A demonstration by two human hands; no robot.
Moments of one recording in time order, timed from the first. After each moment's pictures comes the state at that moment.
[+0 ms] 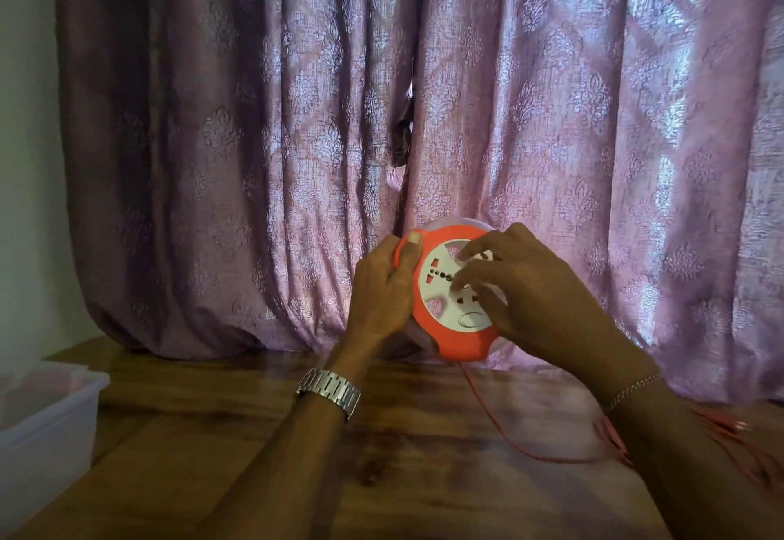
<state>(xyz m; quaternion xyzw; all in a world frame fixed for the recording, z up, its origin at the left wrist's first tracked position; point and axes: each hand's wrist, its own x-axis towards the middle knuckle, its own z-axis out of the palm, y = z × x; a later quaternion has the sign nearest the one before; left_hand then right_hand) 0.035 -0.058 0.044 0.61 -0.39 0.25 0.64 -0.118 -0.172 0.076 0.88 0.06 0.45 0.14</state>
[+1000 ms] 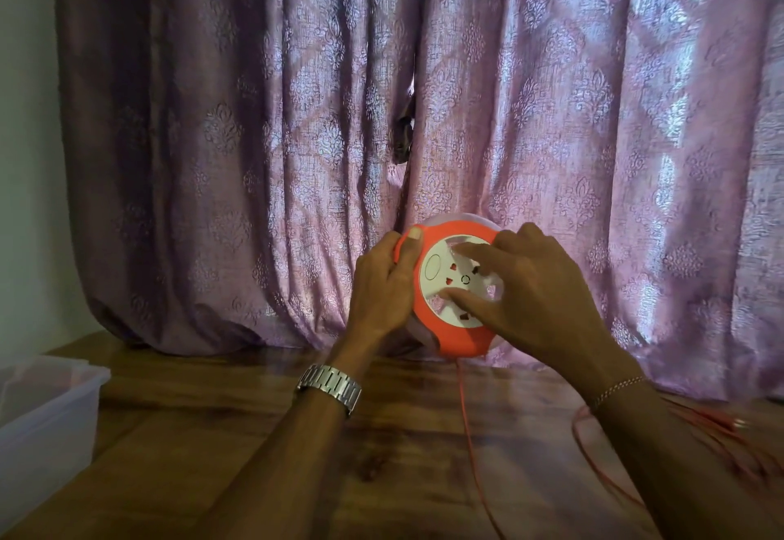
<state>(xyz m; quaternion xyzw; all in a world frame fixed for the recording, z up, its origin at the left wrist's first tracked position) 0.040 -0.061 0.042 0.60 -0.38 0.25 0.65 -0.112 -0.170 0.070 0.86 -0.01 0.50 0.14</state>
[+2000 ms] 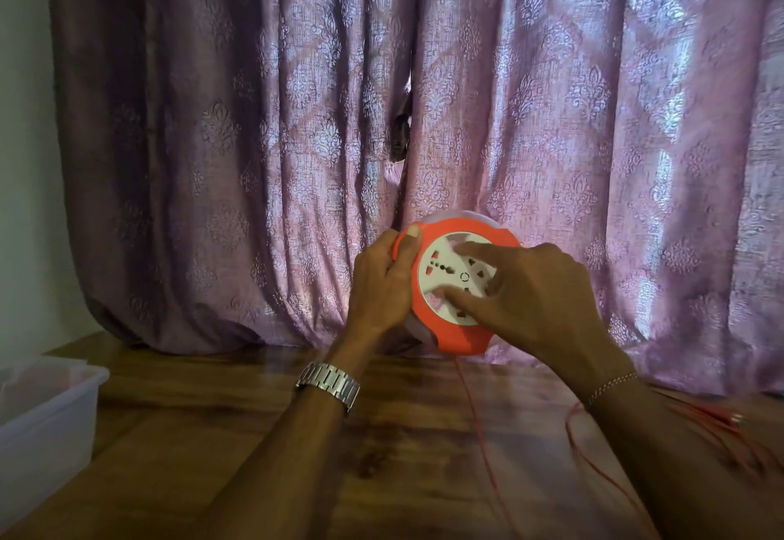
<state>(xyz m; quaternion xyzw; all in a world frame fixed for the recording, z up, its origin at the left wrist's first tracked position) 0.034 -0.060 0.045 0.62 -0.38 0.26 0.64 -0.107 -0.172 0.064 0.84 -0.08 0.53 0.12</state>
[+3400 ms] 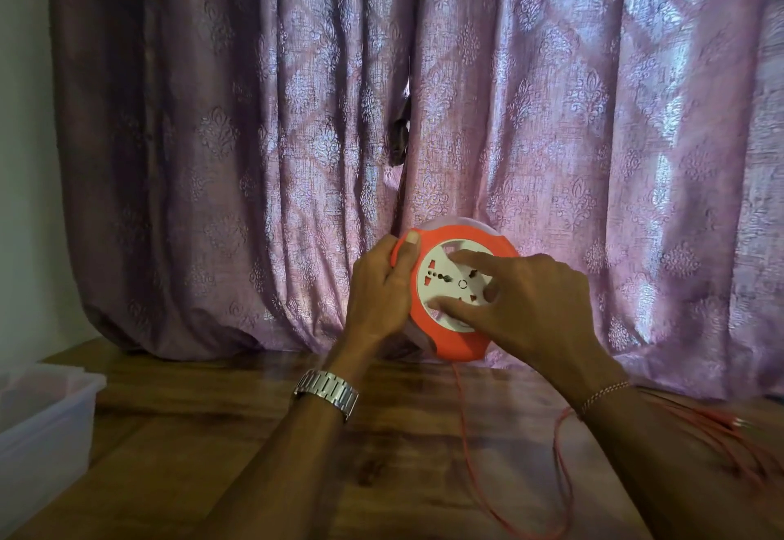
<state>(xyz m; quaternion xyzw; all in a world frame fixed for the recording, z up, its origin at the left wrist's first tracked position) 0.035 -0.060 0.043 0.60 -0.39 0.24 0.66 -0.103 -0.170 0.062 0.82 -0.09 0.54 0.13</state>
